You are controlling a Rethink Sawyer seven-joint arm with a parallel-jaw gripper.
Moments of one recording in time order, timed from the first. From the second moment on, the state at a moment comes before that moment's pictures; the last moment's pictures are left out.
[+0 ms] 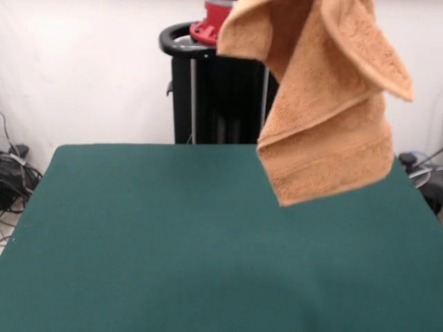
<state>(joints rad) -0.06 -0.69 -0.20 0.96 0.18 1.56 1.60</state>
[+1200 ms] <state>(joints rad) -0.32 -0.52 -0.14 1.02 0.21 1.38 1.60</state>
